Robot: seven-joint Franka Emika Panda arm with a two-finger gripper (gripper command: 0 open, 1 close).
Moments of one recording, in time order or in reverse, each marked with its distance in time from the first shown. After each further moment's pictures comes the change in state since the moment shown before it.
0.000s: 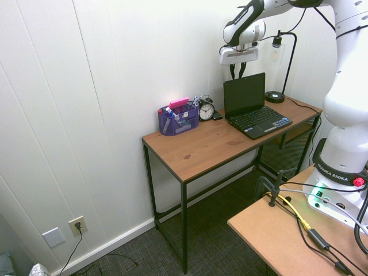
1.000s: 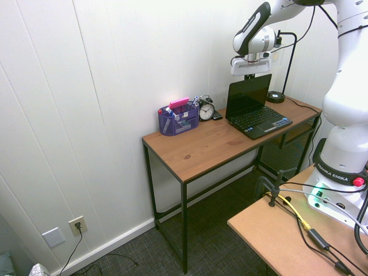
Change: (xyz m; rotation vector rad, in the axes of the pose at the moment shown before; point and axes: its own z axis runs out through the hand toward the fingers) arm -0.012 0.082 0.048 -0.088 -0.099 0.065
